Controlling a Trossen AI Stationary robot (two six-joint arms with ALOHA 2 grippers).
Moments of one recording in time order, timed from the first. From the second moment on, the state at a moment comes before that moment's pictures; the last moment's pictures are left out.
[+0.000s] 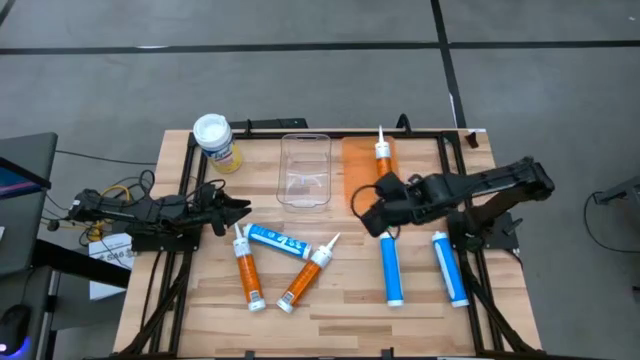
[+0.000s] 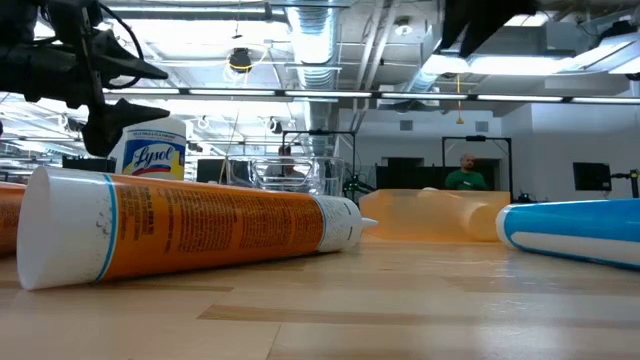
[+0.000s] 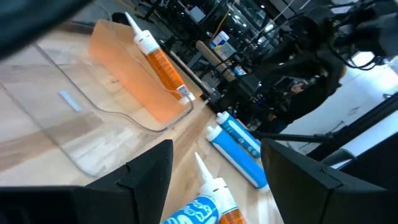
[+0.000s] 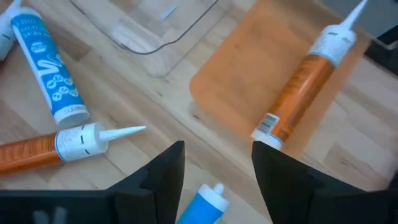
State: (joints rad) left arm -0.15 0.10 0.04 0.05 -0.38 -0.78; right arm 0.27 1.49 1.53 -1.36 0.50 1.04
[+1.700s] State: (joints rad) left arm -0.39 1.01 0.86 -0.96 -0.05 -1.56; right arm 0.73 0.98 0.86 -0.99 1.00 1.49
